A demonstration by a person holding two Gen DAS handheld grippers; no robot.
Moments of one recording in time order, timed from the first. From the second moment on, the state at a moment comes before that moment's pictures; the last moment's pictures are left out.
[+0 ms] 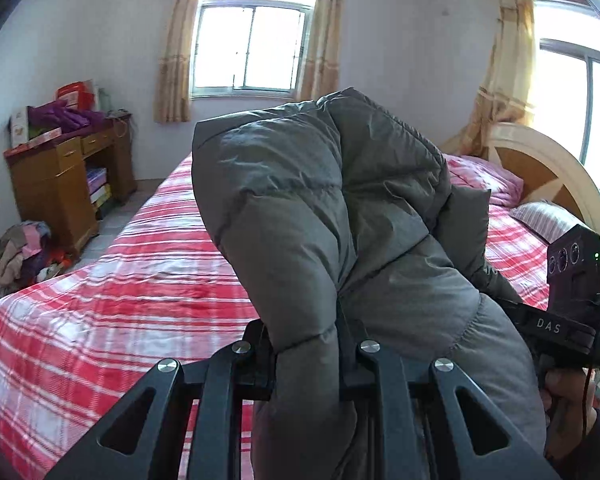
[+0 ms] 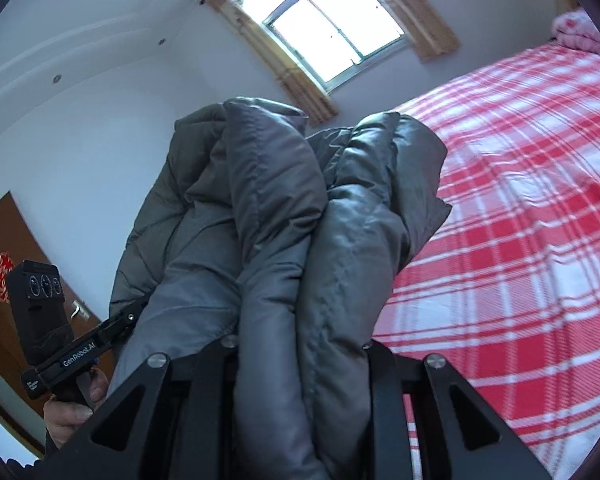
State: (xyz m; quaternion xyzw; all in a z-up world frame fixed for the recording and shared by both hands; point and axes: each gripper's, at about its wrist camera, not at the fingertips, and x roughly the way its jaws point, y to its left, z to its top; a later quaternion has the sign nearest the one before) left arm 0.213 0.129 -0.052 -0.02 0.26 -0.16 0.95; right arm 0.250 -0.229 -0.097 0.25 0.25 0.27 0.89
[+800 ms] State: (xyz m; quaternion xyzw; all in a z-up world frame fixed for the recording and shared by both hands) left arm 0.214 0.238 -0.102 -0.08 0.31 -0.08 0.95; right arm 0.293 -0.116 -0.116 0.17 0.33 0.32 0.88
